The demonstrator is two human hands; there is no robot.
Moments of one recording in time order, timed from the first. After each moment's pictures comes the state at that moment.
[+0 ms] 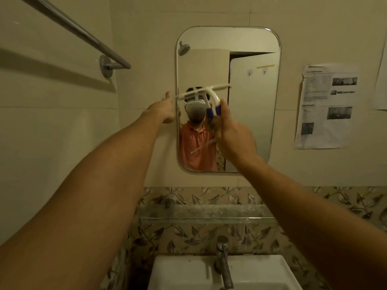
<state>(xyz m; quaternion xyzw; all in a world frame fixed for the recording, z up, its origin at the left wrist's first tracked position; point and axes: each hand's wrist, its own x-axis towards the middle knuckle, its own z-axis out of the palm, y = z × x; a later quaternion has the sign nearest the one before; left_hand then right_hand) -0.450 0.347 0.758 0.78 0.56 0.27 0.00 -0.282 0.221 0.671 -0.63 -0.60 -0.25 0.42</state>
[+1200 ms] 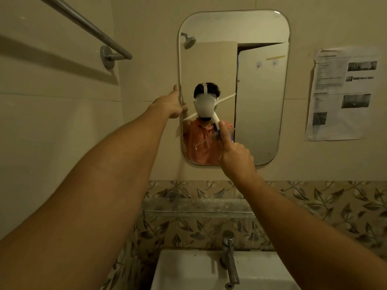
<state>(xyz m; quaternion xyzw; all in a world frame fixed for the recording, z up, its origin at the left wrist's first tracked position) -0.442 0.345 0.747 0.78 0.57 0.25 -0.03 -0.271 0.245 0.594 -0.71 -0.58 -0.19 0.36</state>
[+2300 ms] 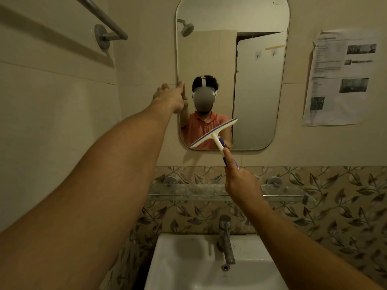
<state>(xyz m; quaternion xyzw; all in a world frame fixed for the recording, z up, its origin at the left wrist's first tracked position) -0.429 0.336 0.711 0.78 0.58 0.24 -0.08 -0.253 0.213 0.483 -0.74 -0.59 -0.17 0.29</state>
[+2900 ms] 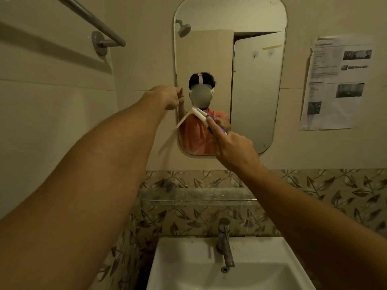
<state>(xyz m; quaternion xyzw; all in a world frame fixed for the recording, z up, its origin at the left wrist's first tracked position) -0.442 0.335 0.743 0.81 0.54 0.17 -0.14 -0.263 0.223 0.595 -0.66 -0.64 -0.28 0.27</state>
